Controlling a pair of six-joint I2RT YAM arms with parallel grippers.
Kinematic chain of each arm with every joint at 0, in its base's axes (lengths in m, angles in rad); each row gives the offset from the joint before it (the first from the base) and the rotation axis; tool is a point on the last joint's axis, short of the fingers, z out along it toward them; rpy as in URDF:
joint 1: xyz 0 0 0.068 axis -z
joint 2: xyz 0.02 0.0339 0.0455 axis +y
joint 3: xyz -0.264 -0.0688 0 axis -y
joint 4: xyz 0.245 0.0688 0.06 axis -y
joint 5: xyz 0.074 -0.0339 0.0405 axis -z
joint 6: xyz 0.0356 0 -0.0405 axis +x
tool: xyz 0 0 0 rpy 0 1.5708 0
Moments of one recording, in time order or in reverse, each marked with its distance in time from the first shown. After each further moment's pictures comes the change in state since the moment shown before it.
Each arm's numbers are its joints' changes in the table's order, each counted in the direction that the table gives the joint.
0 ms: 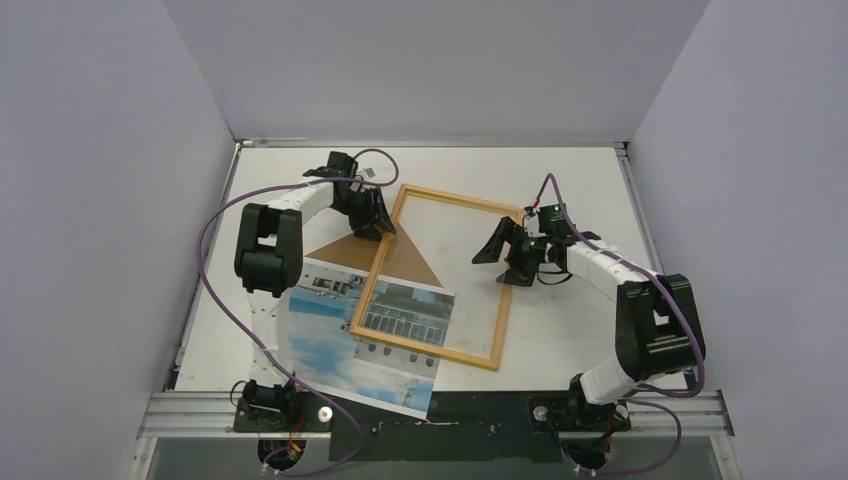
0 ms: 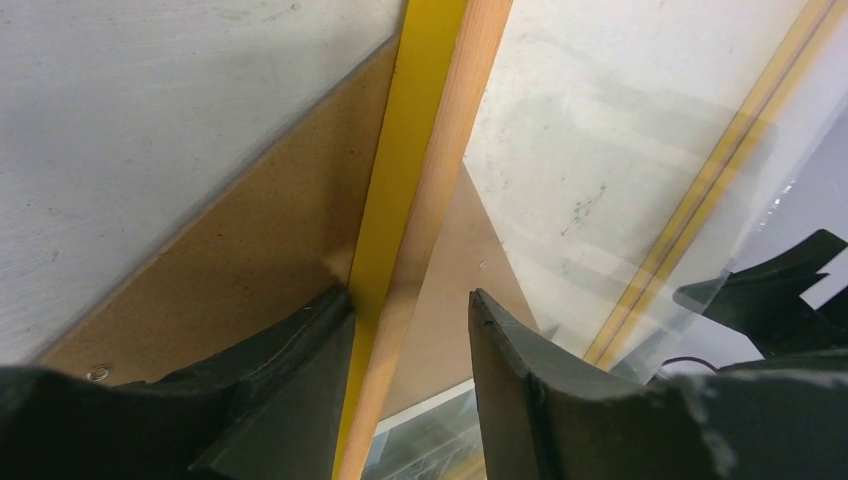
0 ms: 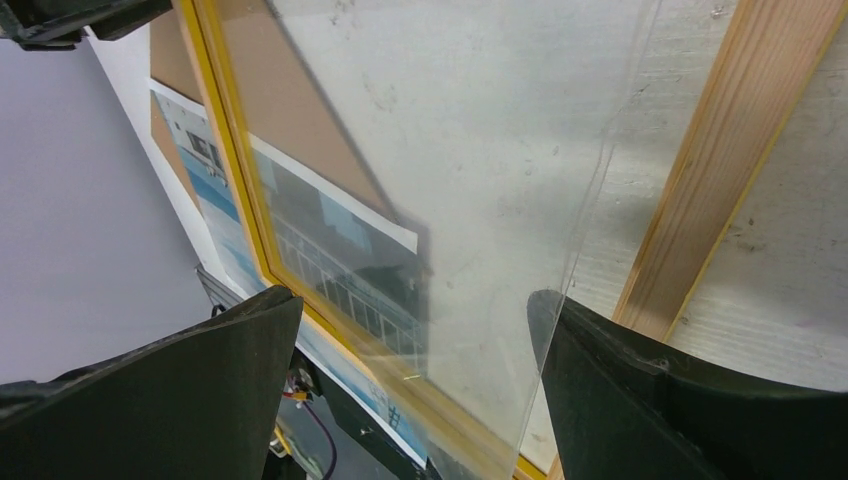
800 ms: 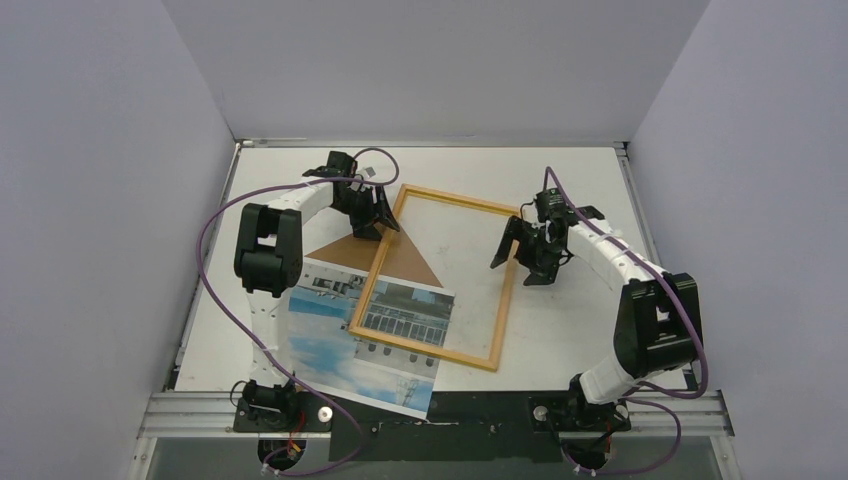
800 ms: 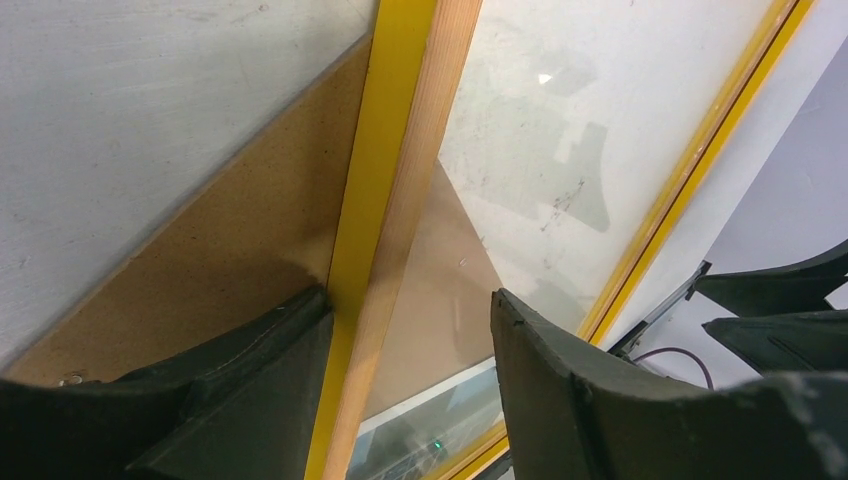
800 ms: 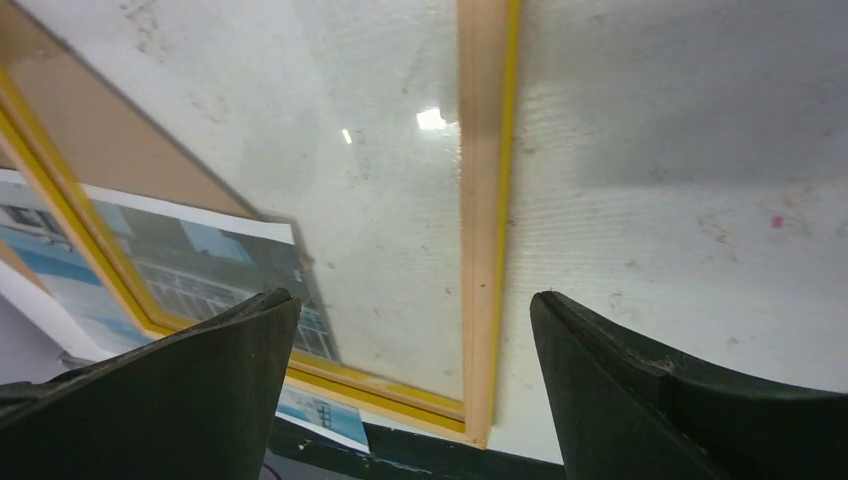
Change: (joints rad) left arm -0.002 0.000 0.000 0.014 0.038 -0.016; right arm -0.017 0.037 0.227 -0.434 0.309 -0.076
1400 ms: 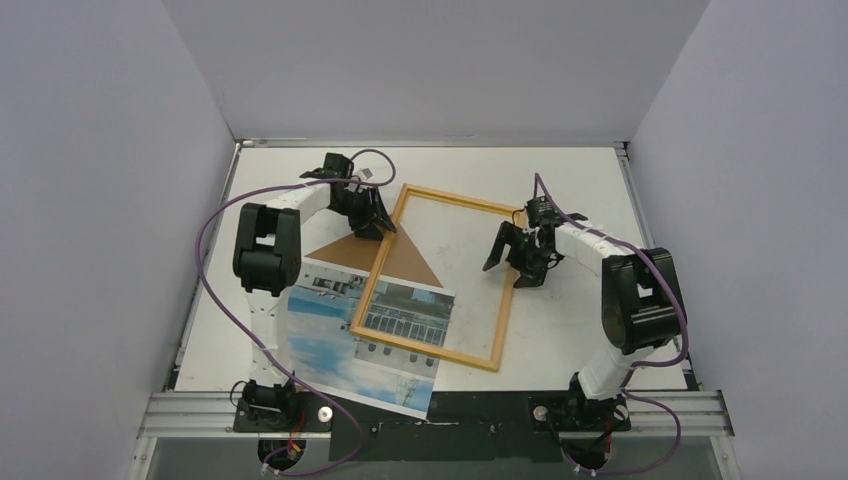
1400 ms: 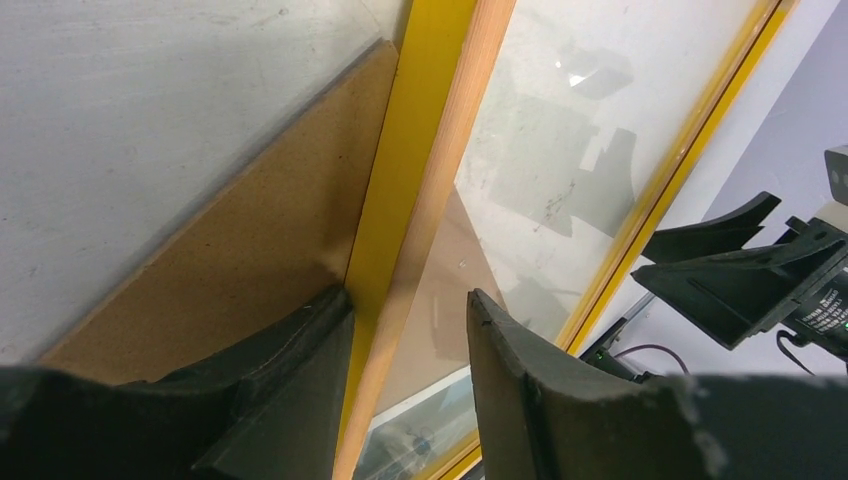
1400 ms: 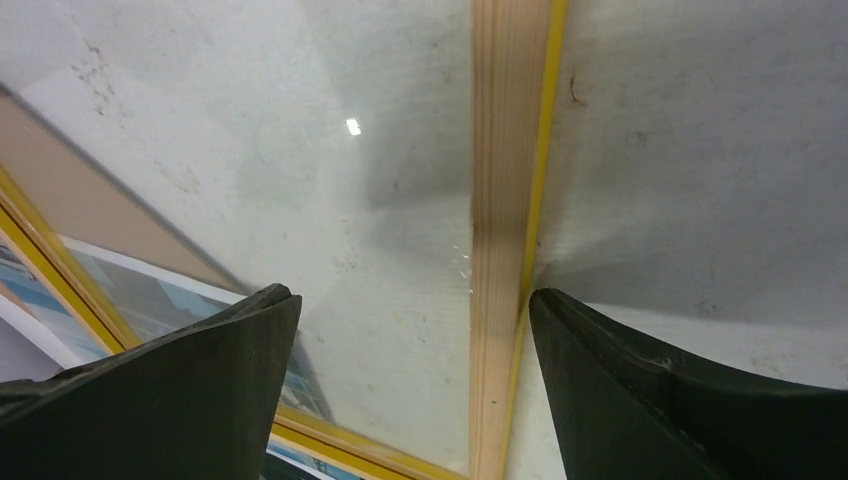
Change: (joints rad) left arm -0.016 0.003 -0.018 0.028 0.042 -0.026; right arm -0.005 0.140 -0.055 0.167 -0.005 0.000
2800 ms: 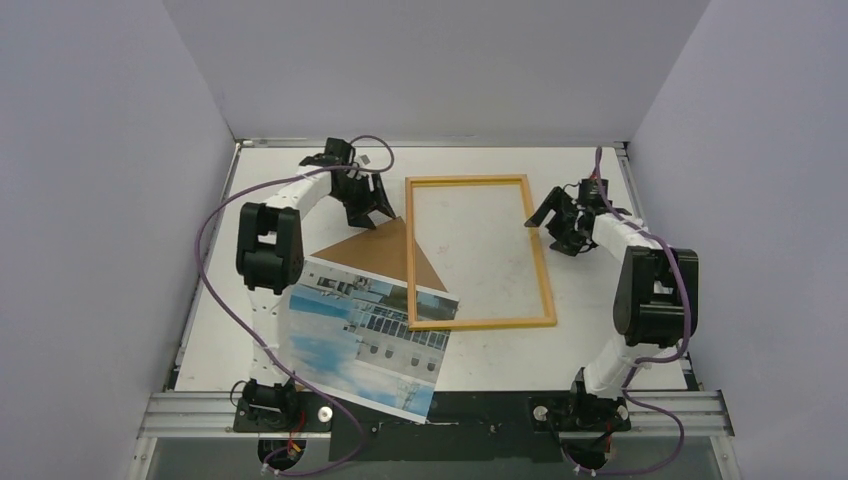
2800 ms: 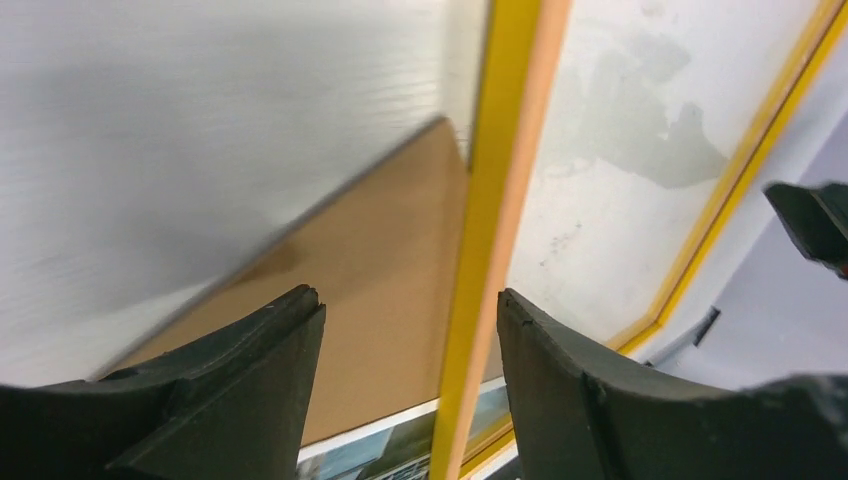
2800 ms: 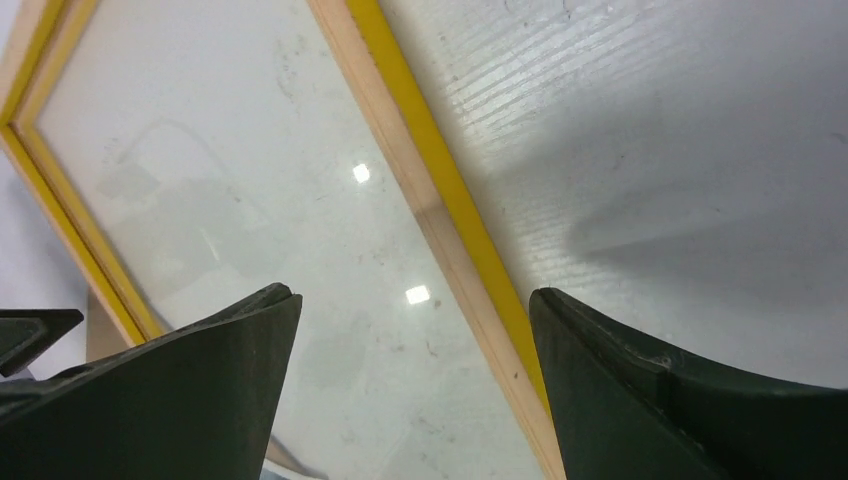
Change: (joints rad) left arm 0.030 0.052 0.174 -0.112 -0.101 -0.002; right arm 0.283 0.068 0.052 0.291 0.006 -0.005
